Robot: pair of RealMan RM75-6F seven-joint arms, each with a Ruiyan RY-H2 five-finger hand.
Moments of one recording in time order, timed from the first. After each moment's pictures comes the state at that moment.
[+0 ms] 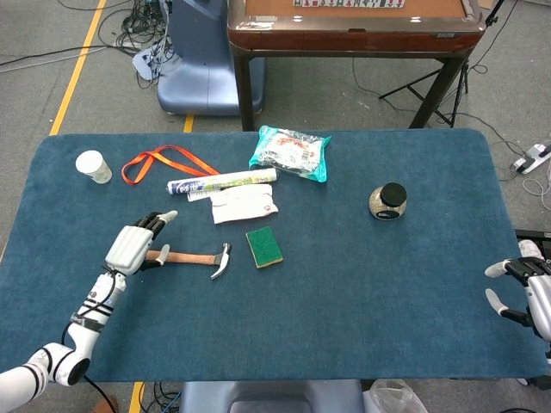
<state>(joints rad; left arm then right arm) -0.59 -1.52 -0.09 -1.15 1.42 1.15 -0.18 0.06 -1.02 0.05 -1.51 -1.54 1.49 0.33</state>
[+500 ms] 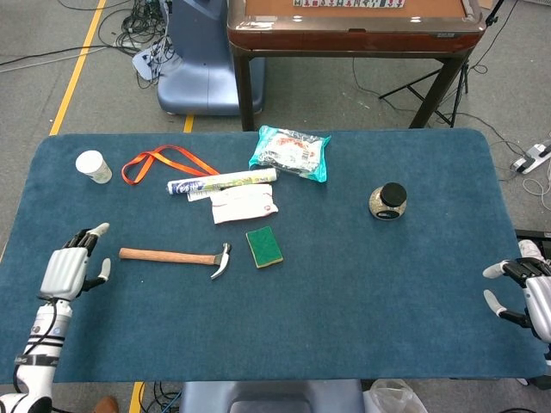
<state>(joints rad) -0.36 -1.33 -0.09 -1.42 1.26 1.31 -0.02 0.06 -1.02 0.04 -1.51 -1.56 1.50 0.32</state>
